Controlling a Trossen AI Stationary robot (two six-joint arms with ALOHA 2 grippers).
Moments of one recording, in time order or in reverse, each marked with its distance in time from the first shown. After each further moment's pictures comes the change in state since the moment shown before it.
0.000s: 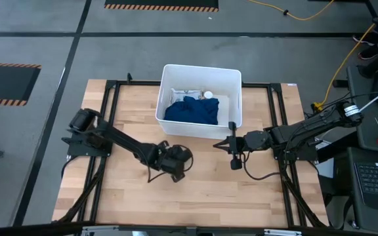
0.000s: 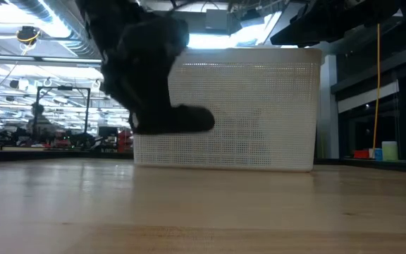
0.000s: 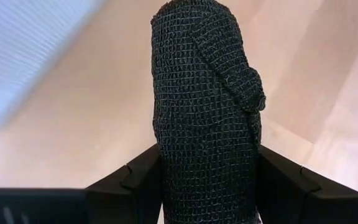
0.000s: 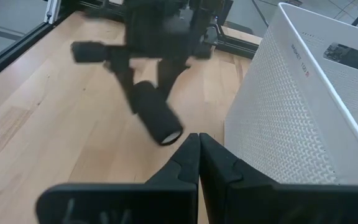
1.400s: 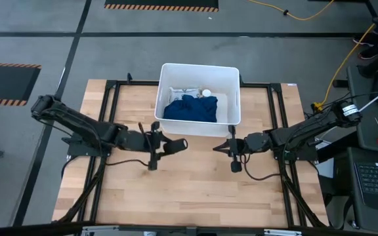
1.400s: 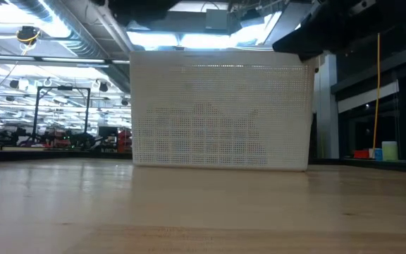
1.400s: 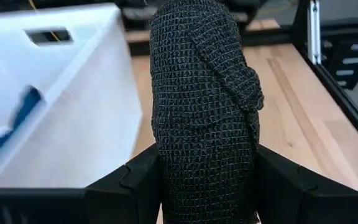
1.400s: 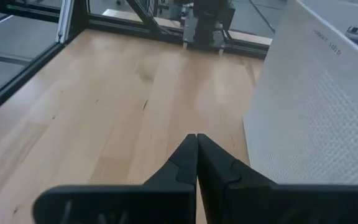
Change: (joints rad) left arm 0.028 -0.632 -0.368 0.476 0.017 0.745; right arm 0.024 0.002 -0.092 0.204 -0.019 0.064
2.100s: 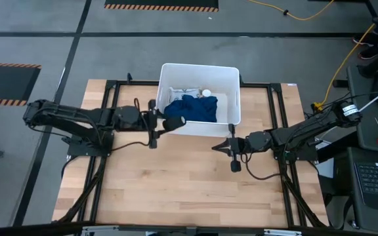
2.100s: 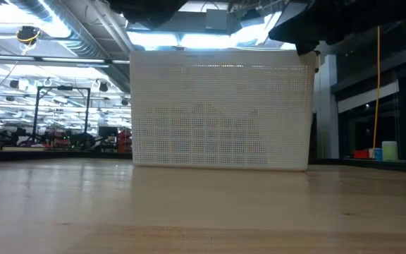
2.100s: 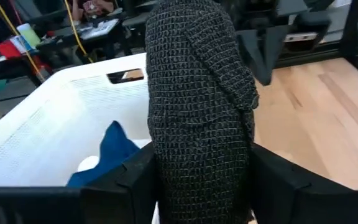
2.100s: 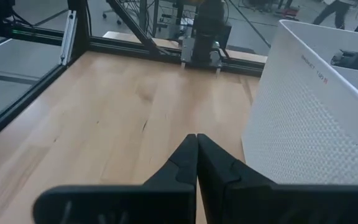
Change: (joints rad) left arm 0.268 -0.132 0.001 0.009 0.130 0.258; right arm 0.000 -0.002 0.004 0.070 0.002 -0.005
